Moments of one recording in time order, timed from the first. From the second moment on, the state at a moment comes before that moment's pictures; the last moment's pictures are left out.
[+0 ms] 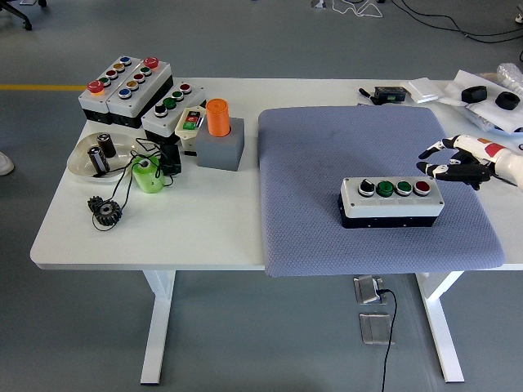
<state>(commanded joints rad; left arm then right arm) -0.15 0.00 -0.73 -0.18 -0.13 0.33 -0.10 0.79 -0.84 0.61 1.44 -1.14 0.09 -0.31</state>
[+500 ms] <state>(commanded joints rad) -0.15 0.00 -0.73 -0.18 -0.13 0.33 -0.10 0.78 -0.84 0.56 1.43 -1.14 0.10 -0.32</state>
